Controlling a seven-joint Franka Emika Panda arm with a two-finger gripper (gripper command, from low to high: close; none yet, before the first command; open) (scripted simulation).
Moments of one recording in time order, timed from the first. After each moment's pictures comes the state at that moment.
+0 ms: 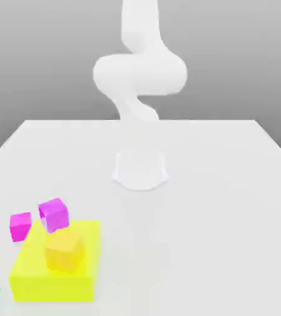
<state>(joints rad) -0.05 -0.71 -0.03 -2.34 0.00 2.35 0.84</state>
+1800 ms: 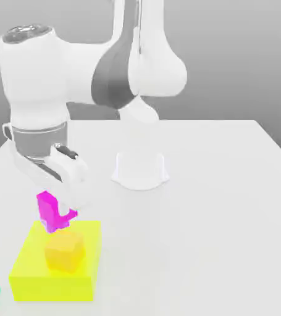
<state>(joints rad) -0.25 -0.04 -0.08 -2.55 0.00 2.52 1.23</state>
